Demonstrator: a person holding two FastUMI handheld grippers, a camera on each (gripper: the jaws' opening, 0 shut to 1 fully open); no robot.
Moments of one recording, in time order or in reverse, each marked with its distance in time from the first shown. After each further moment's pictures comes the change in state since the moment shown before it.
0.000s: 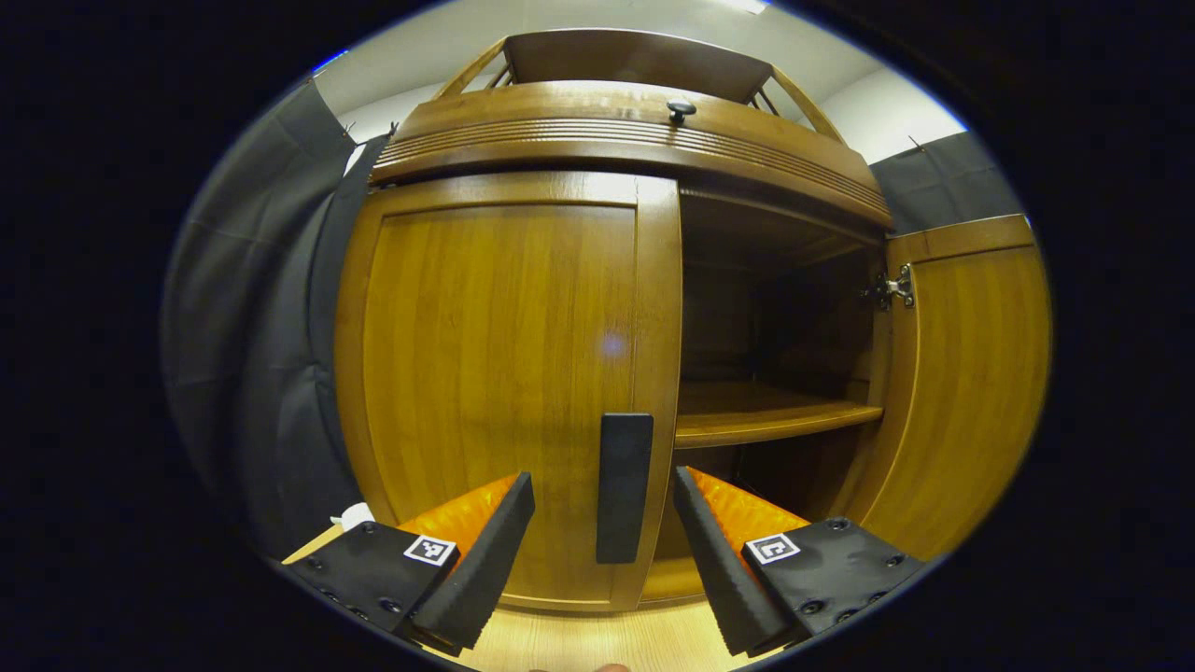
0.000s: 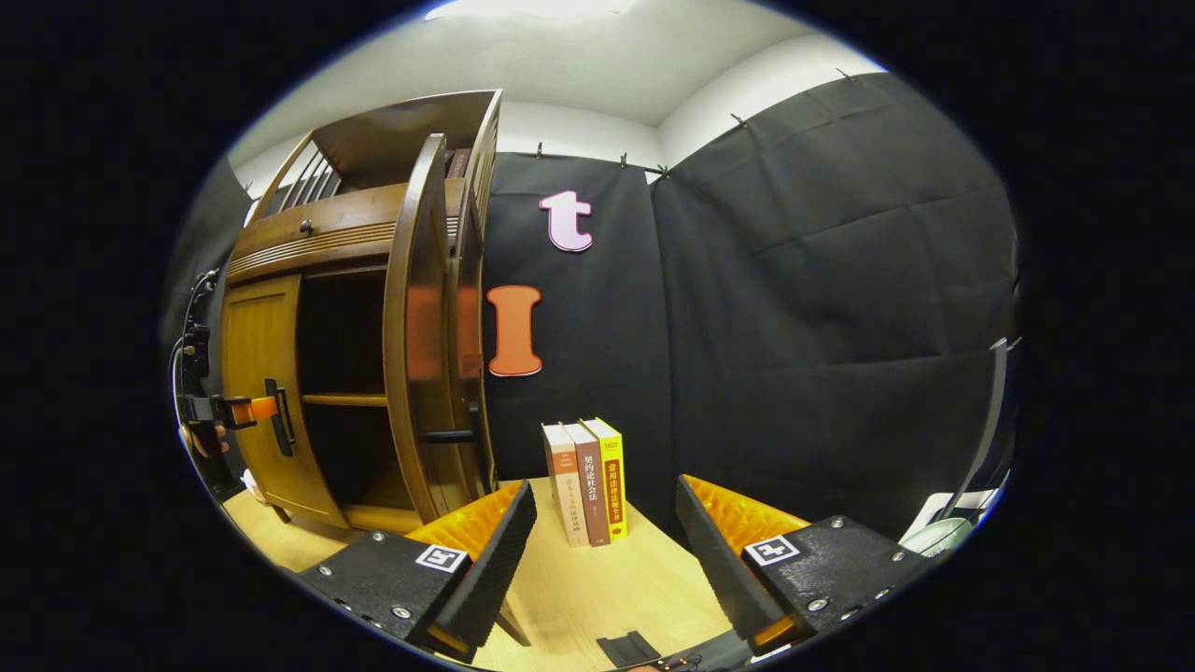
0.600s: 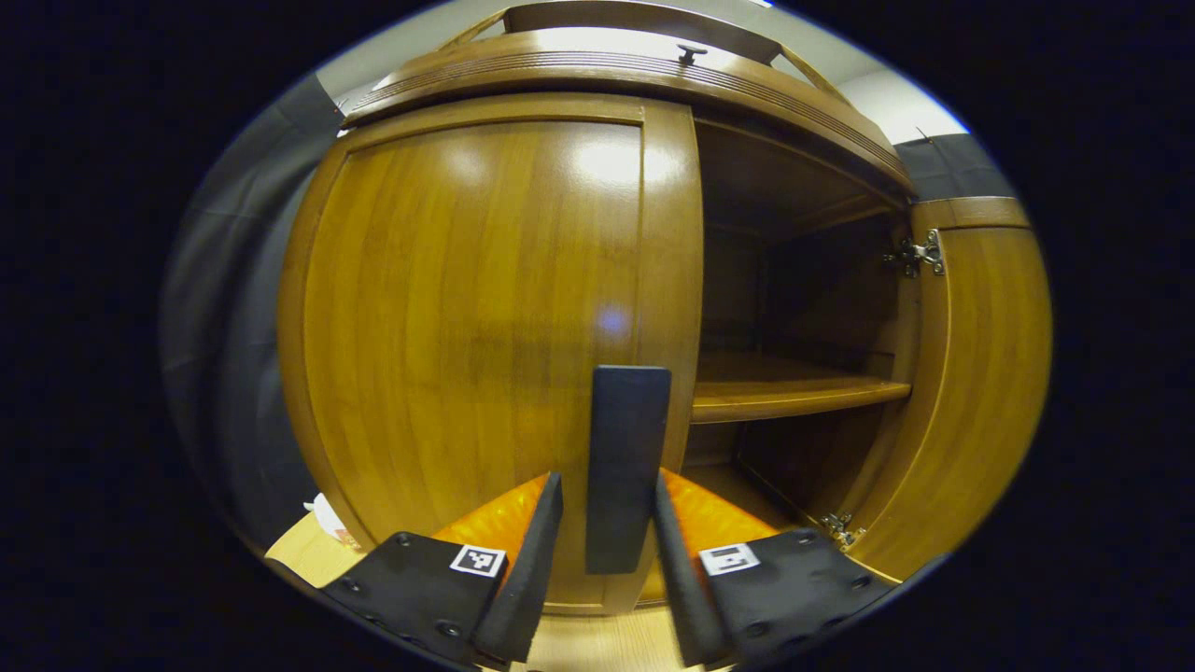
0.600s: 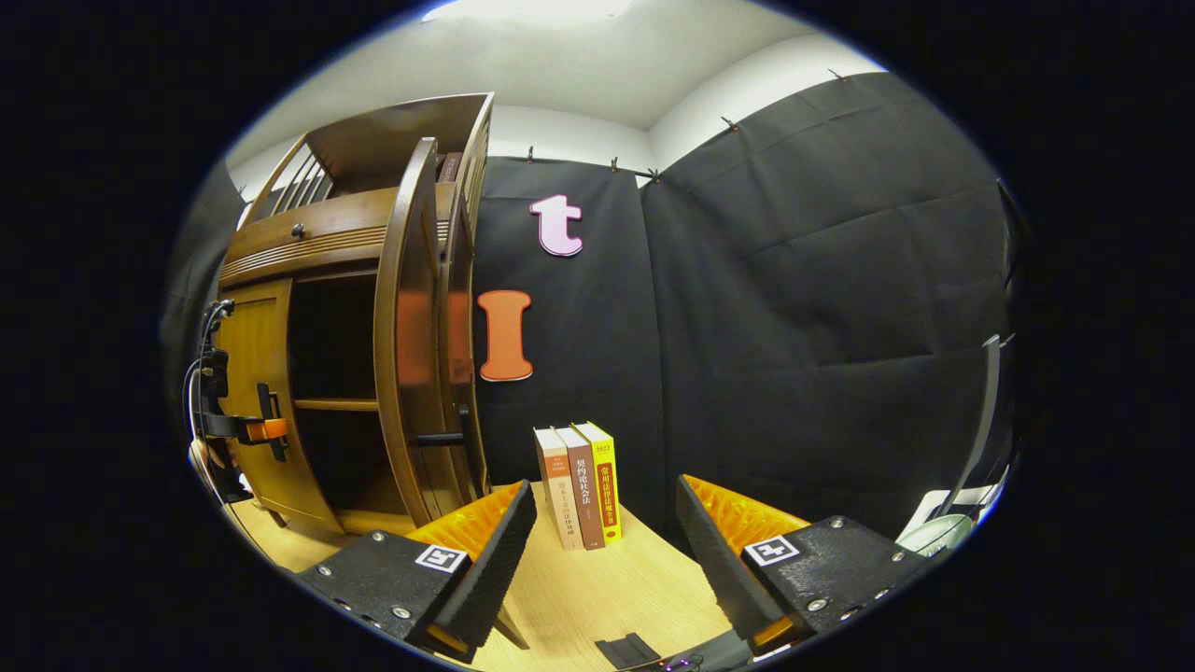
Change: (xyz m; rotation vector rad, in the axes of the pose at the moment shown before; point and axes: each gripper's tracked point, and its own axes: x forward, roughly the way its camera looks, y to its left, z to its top) left arm 0.037 -0.006 -0.033 -0.017 0.074 -0.027; right arm -0.005 -0.005 0.004 0.010 -0.012 -0.014
